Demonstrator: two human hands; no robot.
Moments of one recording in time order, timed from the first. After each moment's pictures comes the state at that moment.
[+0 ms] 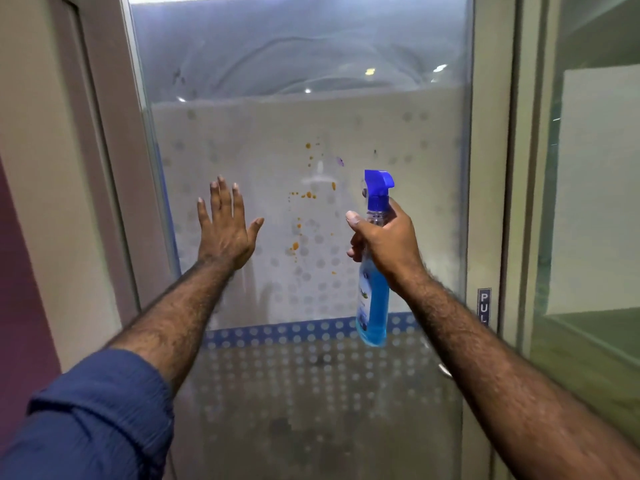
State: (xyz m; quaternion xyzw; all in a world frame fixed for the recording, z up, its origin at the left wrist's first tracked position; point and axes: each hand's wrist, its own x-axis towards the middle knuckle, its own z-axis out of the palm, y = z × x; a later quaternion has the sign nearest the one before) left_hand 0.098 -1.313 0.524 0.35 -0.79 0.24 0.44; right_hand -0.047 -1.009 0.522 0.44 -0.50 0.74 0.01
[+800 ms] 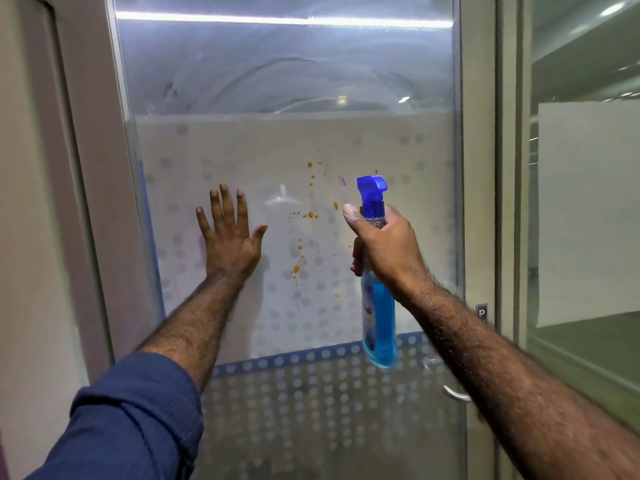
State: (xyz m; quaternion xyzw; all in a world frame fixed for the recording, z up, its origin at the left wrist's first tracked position) left_hand 0.053 -1.369 0.539 0.29 -0.76 0.22 0.53; right_hand -0.009 -1.036 0.550 0.40 -0.58 0.70 0.08
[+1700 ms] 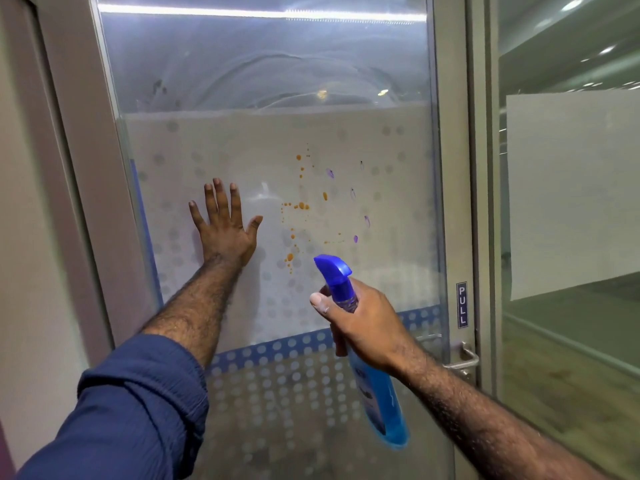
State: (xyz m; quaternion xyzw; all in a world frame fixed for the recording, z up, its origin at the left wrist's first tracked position) left_hand 0.066 -1.355 0.546 0.32 -0.79 0.20 0.49; right_hand 0.067 -1.003 0.452 0.46 -0.66 0.59 0.01
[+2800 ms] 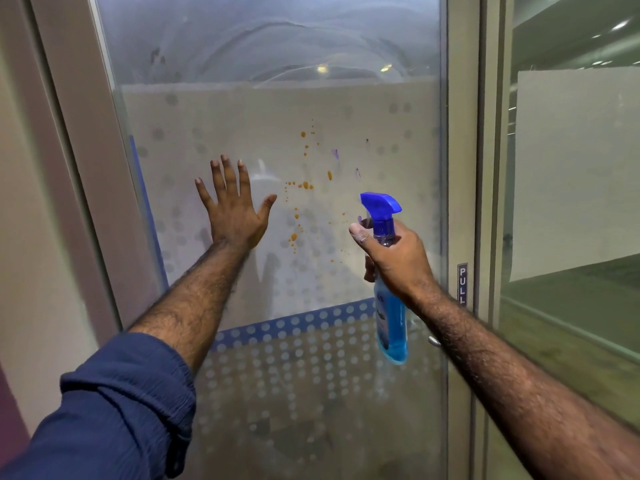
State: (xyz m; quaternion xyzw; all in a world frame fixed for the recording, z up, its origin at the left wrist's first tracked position) left_hand 0.073 -1.330 0.547 0.30 -0.80 0.18 0.48; right_hand 0.017 -1.007 0.481 0.38 -0.61 0.68 0.10
